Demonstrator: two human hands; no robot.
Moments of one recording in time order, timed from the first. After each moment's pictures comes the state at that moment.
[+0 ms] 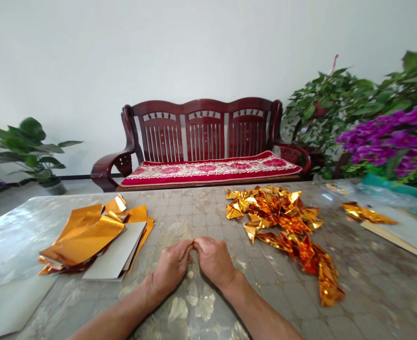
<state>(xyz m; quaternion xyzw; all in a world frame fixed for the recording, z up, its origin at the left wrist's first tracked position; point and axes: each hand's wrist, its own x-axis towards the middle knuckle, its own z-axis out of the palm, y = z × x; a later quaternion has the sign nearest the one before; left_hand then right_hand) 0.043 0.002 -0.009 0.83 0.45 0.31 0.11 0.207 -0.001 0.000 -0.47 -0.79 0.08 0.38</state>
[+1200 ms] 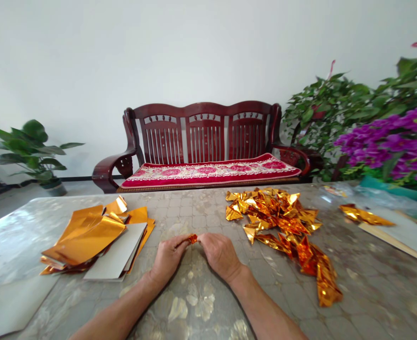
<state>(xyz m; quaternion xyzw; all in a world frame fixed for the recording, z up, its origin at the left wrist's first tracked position) 0.036 0.024 -0.021 0.72 0.48 0.43 0.26 0.232 0.016 -0.013 -0.42 -0.85 -0.05 0.32</state>
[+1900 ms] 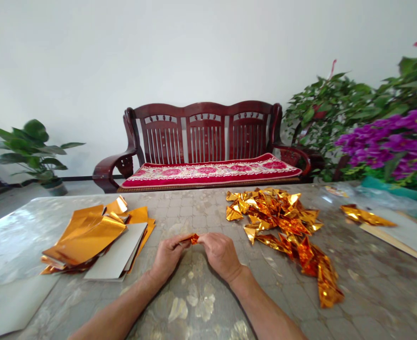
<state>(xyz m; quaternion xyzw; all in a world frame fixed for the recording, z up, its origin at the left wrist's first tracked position) 0.036 0.029 -0.025 0.71 0.44 0.47 0.29 0.230 0.015 -0.008 -0.38 -0.82 0.01 0.43</state>
